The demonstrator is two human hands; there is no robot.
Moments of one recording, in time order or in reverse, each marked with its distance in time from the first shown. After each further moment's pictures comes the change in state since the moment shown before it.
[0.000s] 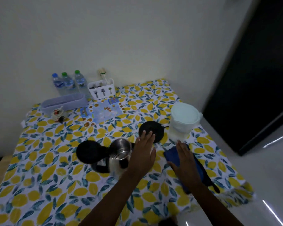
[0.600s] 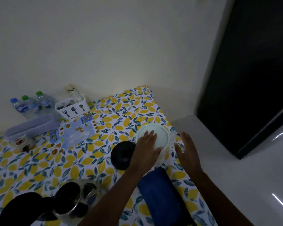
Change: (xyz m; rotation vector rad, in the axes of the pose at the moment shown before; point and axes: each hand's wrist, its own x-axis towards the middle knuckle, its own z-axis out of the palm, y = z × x) left_hand 0.190 0.072 0.111 0.140 -0.193 0.019; right_hand 0.151 0.146 -0.084 0.321 0.194 0.158
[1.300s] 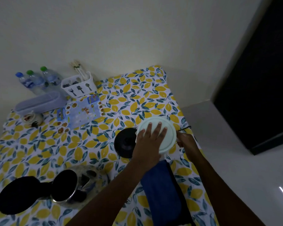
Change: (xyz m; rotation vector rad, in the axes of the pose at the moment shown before) left_hand 0.016 -0.003 0.002 0.350 -0.274 -0.038; right_hand 0.070 0.015 0.043 0.476 -0.378 0.585
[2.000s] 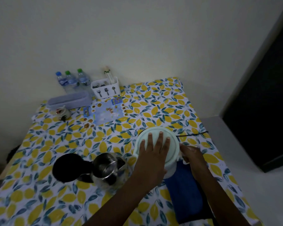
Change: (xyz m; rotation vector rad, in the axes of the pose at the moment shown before) left_hand -0.152 -0.032 -0.039 -0.079 0.055 -0.085; right_hand -0.134 -0.001 0.079 0.072 -0.057 -0.292
